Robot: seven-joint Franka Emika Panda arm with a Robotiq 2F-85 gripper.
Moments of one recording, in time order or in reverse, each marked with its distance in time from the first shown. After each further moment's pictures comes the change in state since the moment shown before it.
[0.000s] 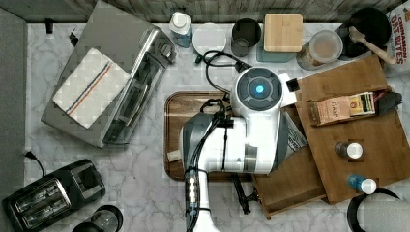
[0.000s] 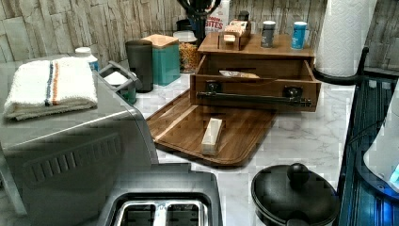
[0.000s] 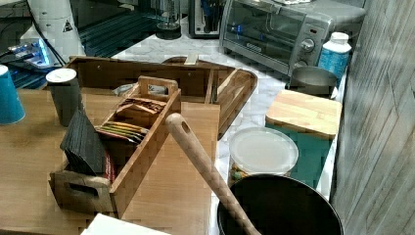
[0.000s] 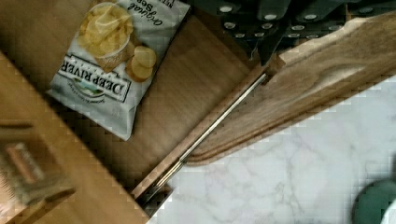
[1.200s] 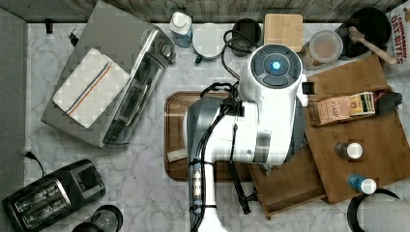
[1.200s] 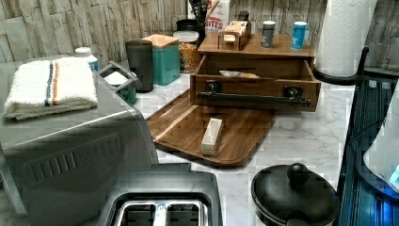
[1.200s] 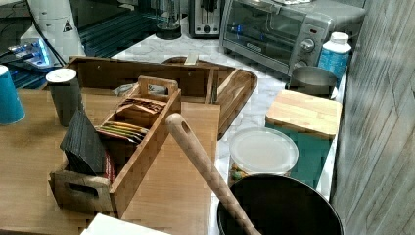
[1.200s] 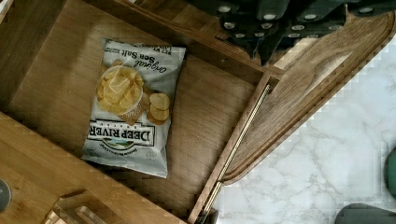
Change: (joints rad) arm -0.014 0.037 -0.008 0.188 0.027 -0.230 0.262
